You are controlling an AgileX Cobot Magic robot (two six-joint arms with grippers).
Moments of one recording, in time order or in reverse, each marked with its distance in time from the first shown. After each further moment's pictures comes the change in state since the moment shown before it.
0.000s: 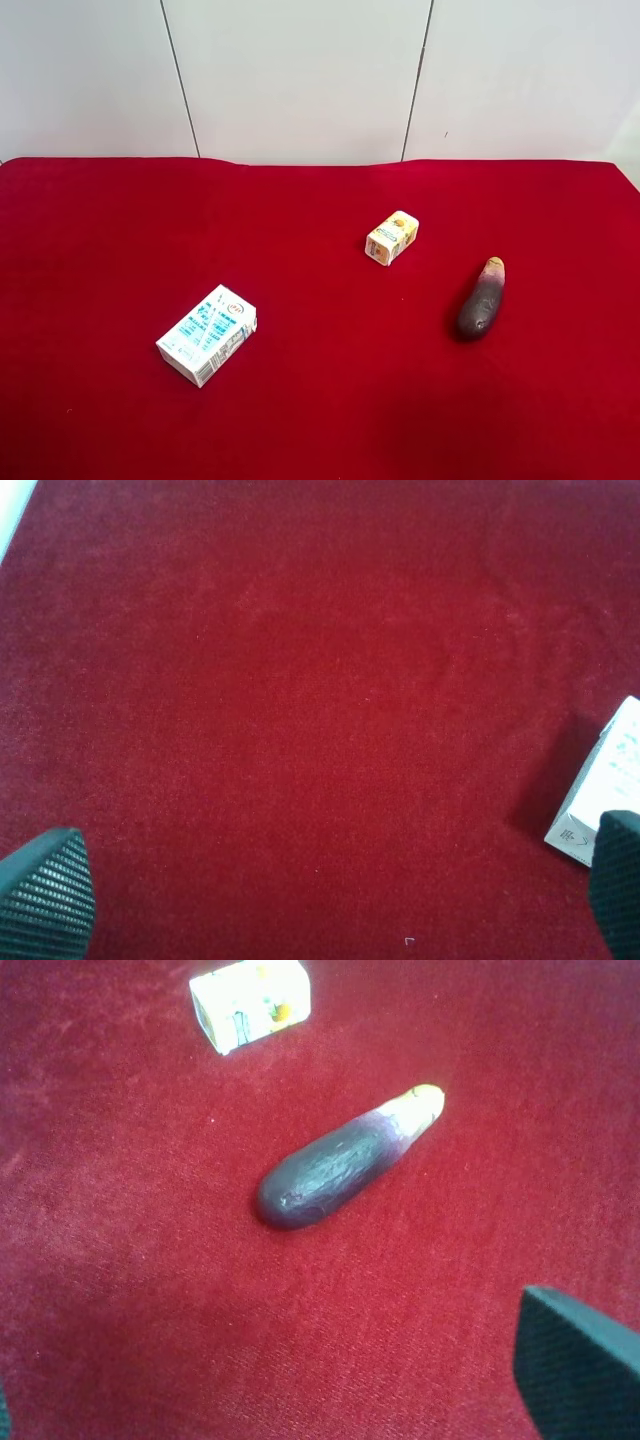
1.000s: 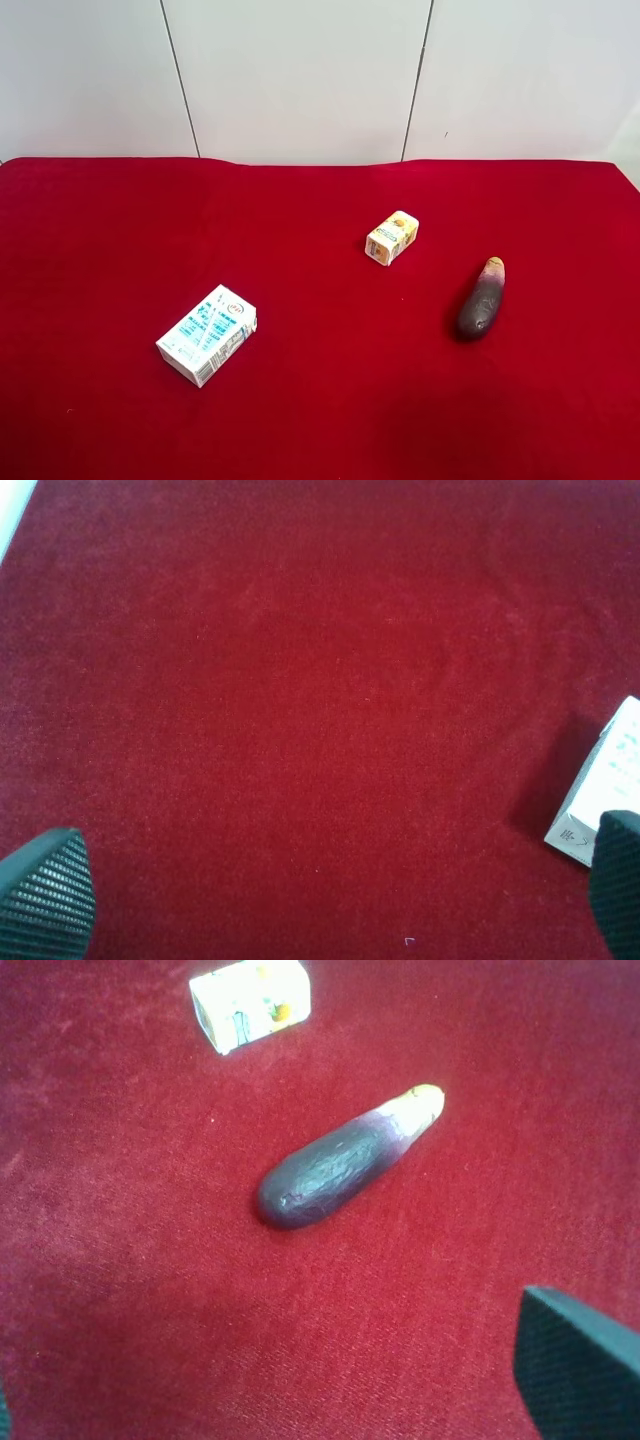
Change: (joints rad) left arm 0.000 0.000 0.000 0.000 0.000 0.000; right arm 0.000 0.000 0.000 0.000 0.000 0.000
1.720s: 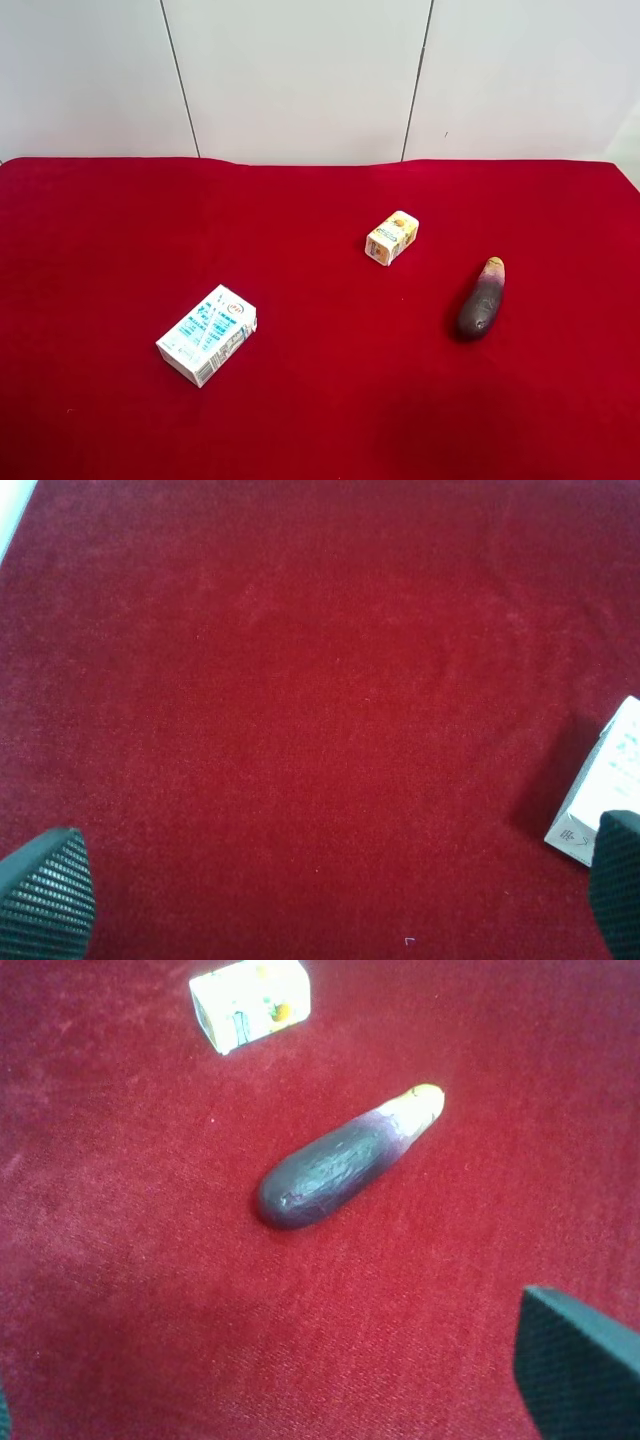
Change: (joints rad) left arm 0.000 0.000 0.000 0.000 0.000 0.000; right arm 0.000 0.000 0.000 -0.004 0.000 0.021
